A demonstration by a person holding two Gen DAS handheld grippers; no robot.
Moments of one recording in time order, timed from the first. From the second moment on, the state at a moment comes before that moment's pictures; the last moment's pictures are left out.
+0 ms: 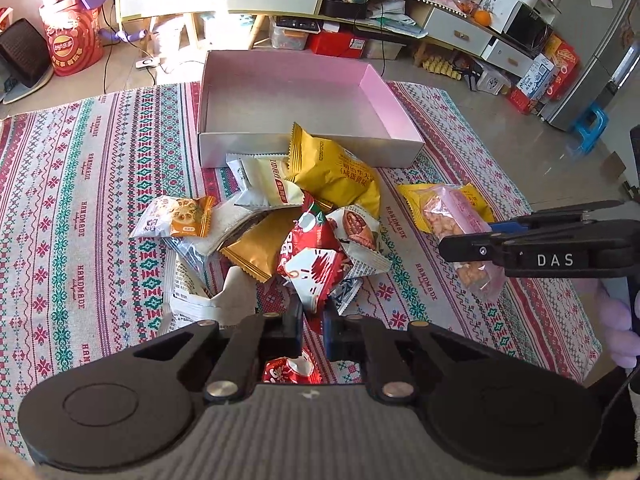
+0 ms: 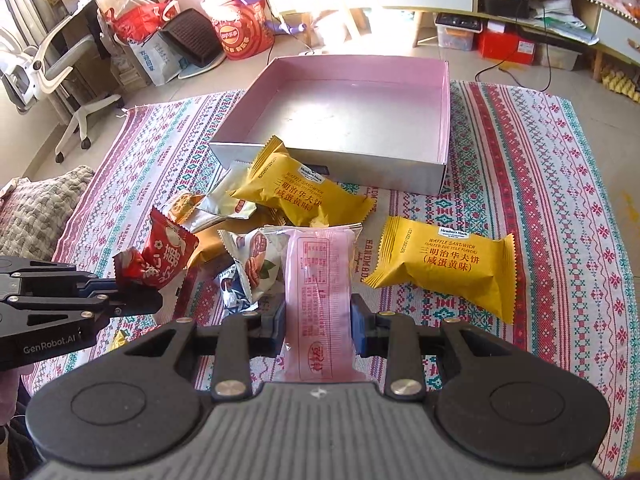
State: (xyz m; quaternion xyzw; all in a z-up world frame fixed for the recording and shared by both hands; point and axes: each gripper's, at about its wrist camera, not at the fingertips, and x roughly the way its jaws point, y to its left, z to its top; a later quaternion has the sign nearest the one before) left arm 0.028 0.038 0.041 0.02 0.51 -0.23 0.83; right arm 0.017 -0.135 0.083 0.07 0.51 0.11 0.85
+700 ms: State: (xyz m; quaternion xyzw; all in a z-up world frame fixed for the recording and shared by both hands) left arm 0.045 0.009 -0.011 0.08 0.51 -0.22 0.82; right arm 0.014 -0.128 0.066 0.06 0.54 0.11 0.83
